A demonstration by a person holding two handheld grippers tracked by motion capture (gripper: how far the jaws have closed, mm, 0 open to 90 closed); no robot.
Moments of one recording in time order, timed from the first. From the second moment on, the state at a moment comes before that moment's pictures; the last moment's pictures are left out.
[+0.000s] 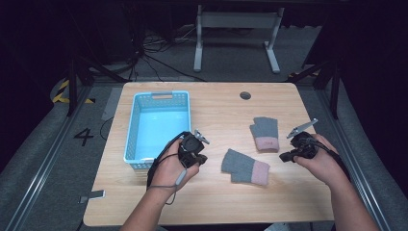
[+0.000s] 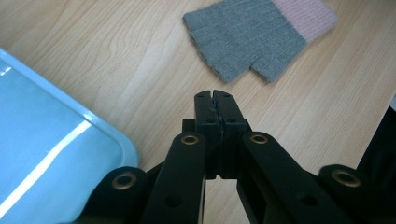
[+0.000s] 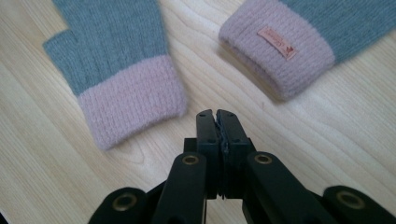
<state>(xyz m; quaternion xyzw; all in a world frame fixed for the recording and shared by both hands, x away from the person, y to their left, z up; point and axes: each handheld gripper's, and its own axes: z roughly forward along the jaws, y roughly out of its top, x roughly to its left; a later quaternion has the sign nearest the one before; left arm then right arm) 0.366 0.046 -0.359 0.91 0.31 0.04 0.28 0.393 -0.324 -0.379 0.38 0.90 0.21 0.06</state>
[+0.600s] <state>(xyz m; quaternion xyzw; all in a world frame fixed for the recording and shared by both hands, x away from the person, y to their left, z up) 0.375 0.014 -0.375 0.91 0.28 0.02 0.30 0.379 -0.321 -0.387 0.37 0.91 0.20 0.03</state>
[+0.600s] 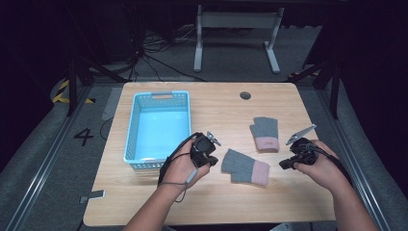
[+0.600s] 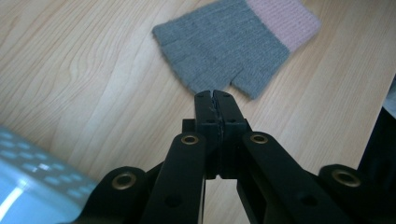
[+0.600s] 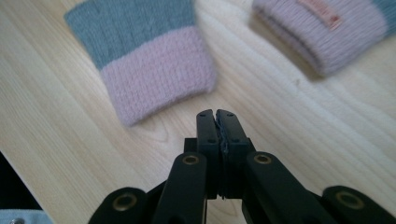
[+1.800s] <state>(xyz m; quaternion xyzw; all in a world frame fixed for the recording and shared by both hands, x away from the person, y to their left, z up) 0.392 -0.046 -0.437 0.94 0.25 -0.01 0.22 0.374 -0.286 -0.424 0.35 0.92 0.17 0.02</state>
